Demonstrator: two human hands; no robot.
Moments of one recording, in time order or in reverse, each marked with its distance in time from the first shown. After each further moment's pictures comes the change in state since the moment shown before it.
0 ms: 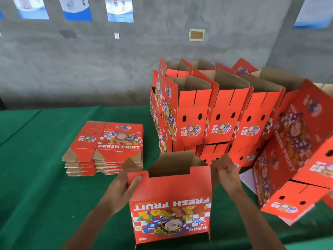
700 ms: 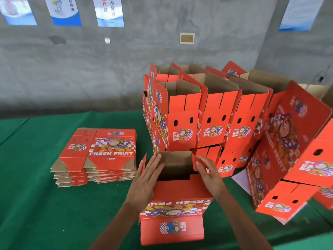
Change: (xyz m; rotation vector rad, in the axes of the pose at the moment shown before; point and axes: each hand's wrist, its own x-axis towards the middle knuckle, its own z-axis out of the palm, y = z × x) left_hand 0.052 0.038 0.075 0.769 0.164 0.536; right_hand 0.006 0.008 0.021 -0.062 -0.180 -0.288
